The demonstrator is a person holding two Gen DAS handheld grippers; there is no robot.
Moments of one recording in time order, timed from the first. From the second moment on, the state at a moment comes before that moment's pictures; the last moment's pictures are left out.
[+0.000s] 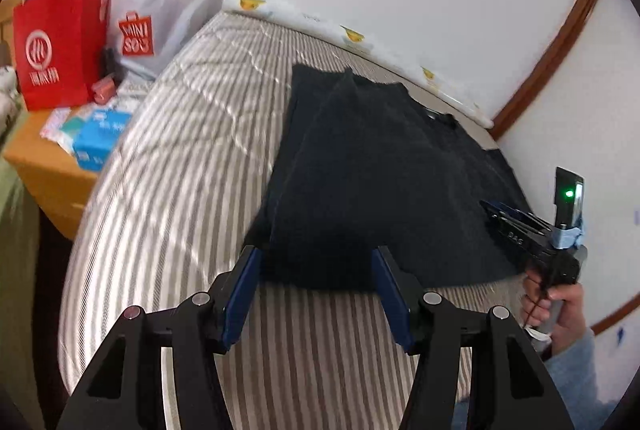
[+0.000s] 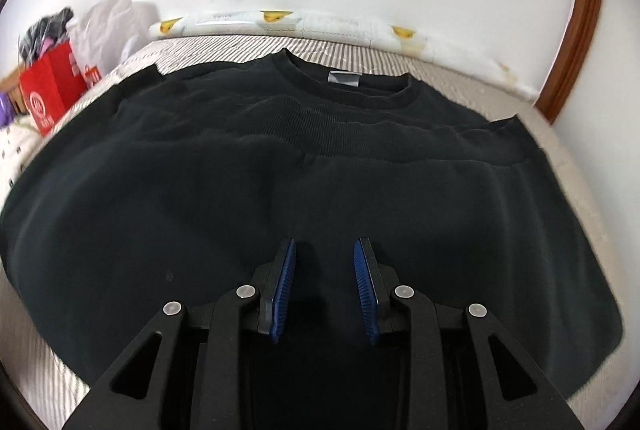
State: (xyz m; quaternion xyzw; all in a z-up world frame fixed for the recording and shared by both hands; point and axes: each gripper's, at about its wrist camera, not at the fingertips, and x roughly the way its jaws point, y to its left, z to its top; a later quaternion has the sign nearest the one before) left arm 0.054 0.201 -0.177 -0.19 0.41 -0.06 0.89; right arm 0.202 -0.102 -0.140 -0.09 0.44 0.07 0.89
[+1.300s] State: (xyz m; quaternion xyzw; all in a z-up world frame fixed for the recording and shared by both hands) left arm 0.105 0.100 -0.101 -0.20 0.35 -0.03 0.92; right arm 0.075 -0.242 -0.070 0.02 0.37 0.08 0.93
